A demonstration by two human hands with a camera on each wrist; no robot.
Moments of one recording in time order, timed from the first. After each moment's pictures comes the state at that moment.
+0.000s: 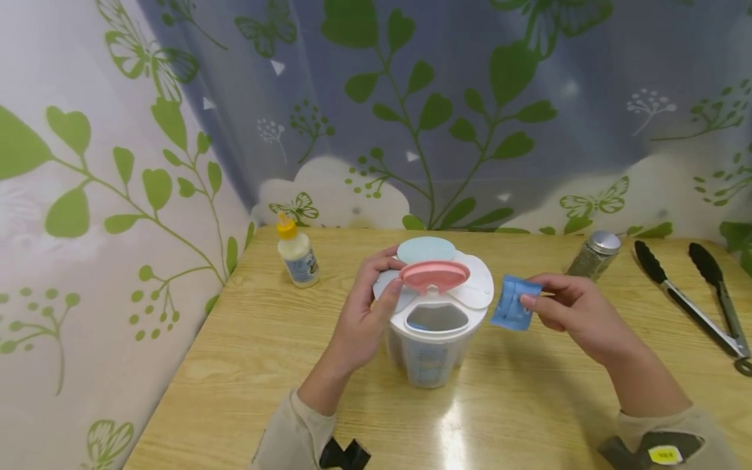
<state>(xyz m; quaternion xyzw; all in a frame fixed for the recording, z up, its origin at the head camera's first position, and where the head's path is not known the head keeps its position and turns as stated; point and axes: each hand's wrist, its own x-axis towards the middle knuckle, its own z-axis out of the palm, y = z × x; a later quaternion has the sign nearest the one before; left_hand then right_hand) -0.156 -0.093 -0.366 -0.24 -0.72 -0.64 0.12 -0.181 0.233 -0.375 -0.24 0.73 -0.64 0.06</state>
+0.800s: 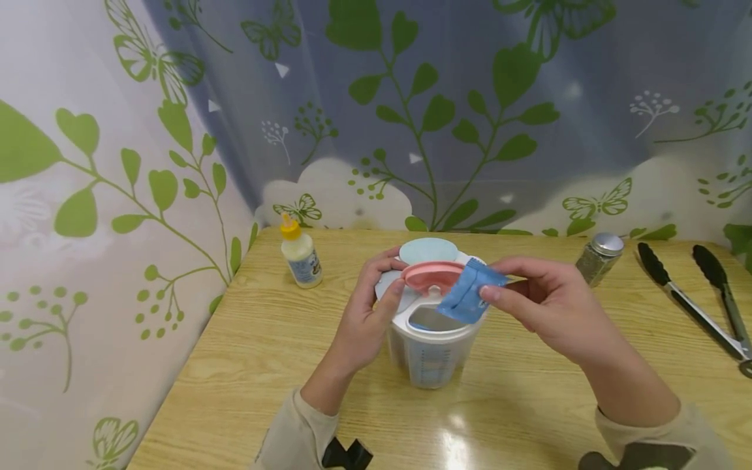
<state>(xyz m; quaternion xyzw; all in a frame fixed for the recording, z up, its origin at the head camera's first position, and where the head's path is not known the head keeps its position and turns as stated) -0.156 -0.093 -0.367 -0.23 -0.73 -0.64 0.11 -0.149 0.165 -0.310 -0.29 0.70 -0.65 -0.02</state>
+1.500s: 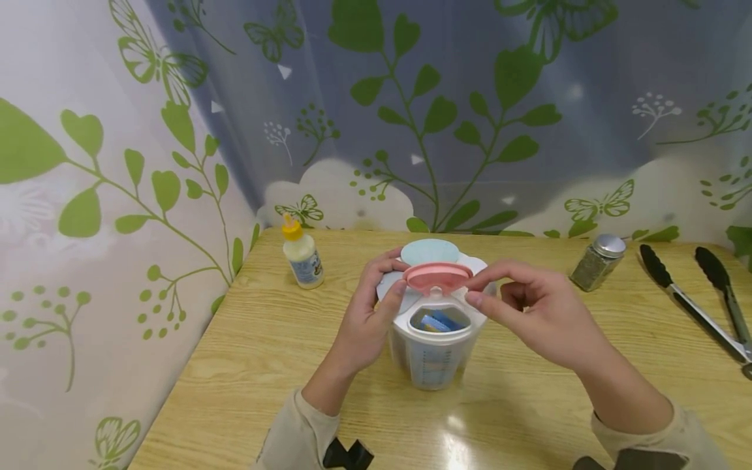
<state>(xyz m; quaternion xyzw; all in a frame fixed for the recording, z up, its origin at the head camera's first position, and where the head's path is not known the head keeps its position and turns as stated) -0.156 -0.094 -0.367 -0.23 -0.73 -0.64 0.10 -0.146 0.150 -0.305 -0.30 0.79 -0.53 -0.09</state>
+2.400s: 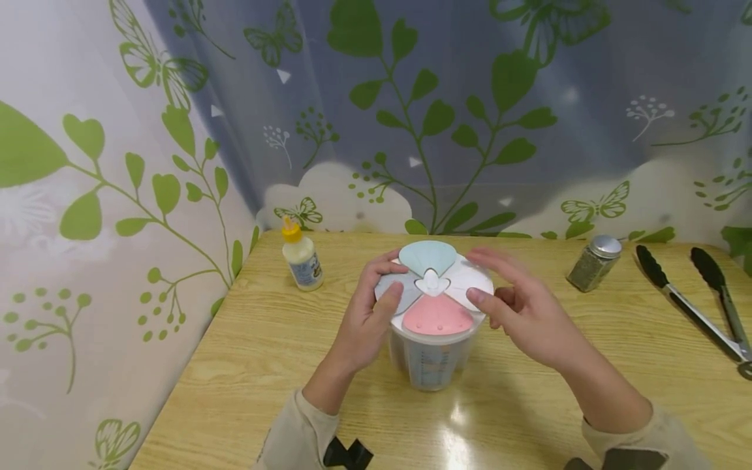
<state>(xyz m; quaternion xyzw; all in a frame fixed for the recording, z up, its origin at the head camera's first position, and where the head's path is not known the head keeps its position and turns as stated) -0.156 -0.095 -0.369 -0.22 -0.74 -0.63 0.10 -0.151 0.149 -0.326 -0.25 0.79 -0.56 -0.02</state>
